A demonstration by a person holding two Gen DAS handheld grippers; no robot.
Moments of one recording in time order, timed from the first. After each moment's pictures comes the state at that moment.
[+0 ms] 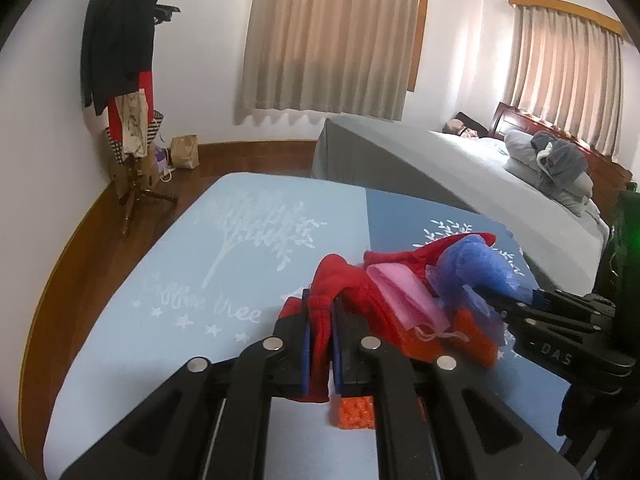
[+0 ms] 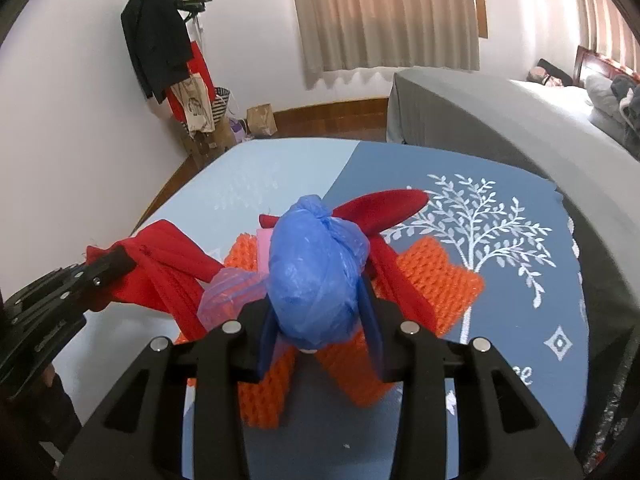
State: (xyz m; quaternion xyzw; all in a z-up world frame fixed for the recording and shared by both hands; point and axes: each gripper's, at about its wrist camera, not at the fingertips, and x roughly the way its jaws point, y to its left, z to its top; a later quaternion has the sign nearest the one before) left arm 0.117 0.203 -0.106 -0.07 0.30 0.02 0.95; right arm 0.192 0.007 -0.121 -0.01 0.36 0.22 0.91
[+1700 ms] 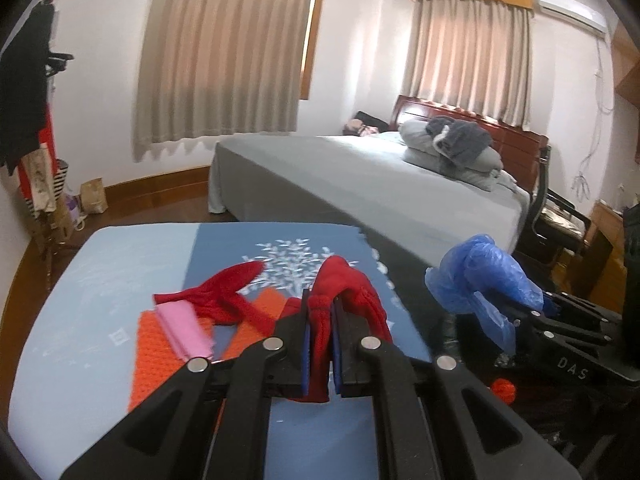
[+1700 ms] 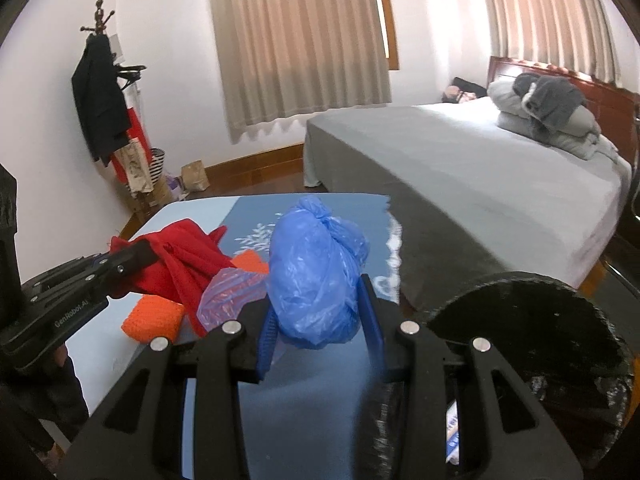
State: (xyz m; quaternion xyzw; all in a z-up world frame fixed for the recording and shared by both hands) left arm 0.103 0.038 -0.054 -0.03 0.26 -0.15 0.95; right arm 0.099 -0.184 -0.066 0.04 0.29 0.09 0.95
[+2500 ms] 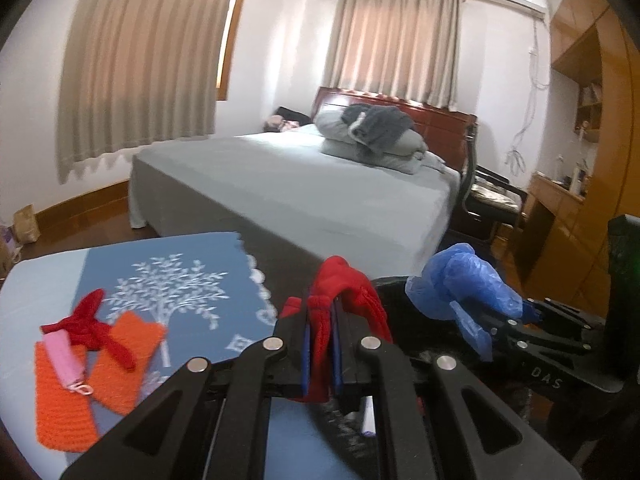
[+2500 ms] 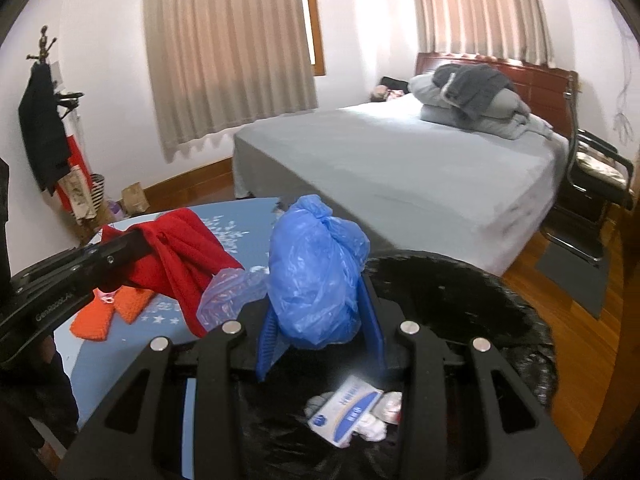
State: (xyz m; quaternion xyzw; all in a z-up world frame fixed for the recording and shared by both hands) left arm 0.095 -0.096 -0.043 0.00 0.26 -0.28 0.92; right arm 0.047 -0.292 -0.071 0.06 0.28 -0.03 0.96
